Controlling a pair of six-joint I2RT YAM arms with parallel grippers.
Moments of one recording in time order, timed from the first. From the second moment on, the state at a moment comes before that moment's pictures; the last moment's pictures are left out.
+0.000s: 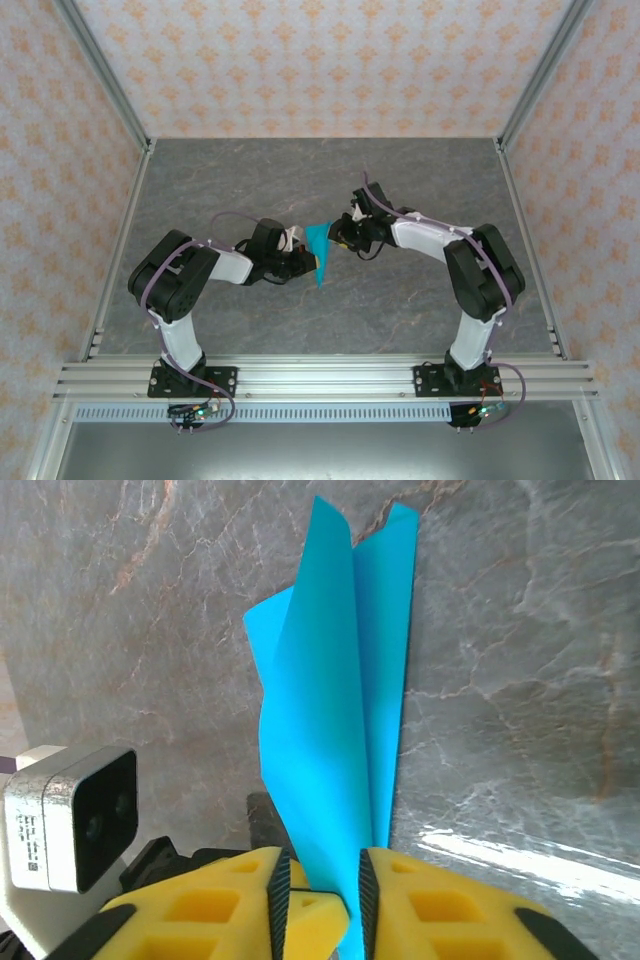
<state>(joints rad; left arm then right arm) -0.44 1.82 0.70 0.35 0.60 -0.83 0.52 1.81 1.12 -0.24 -0.44 0.86</state>
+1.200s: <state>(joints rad) -0.43 1.83 0.71 0.32 0.61 -0.83 0.55 1.99 1.19 -0.13 -0.51 0.90</state>
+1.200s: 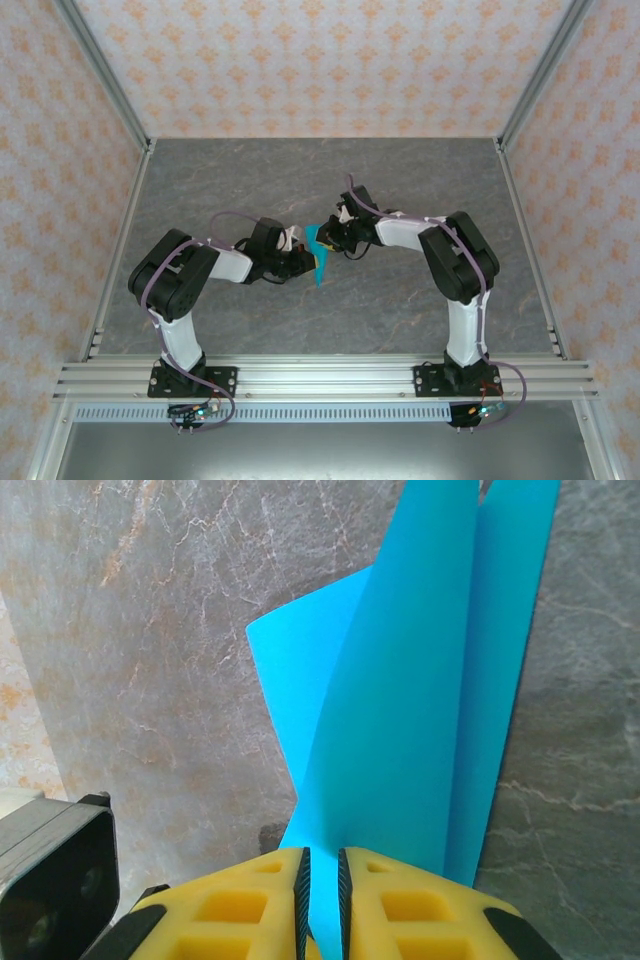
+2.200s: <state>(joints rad) -0.43 1.83 0.71 0.31 0.61 -0.82 0.55 2.04 1.23 -0.20 -0.48 0.87</state>
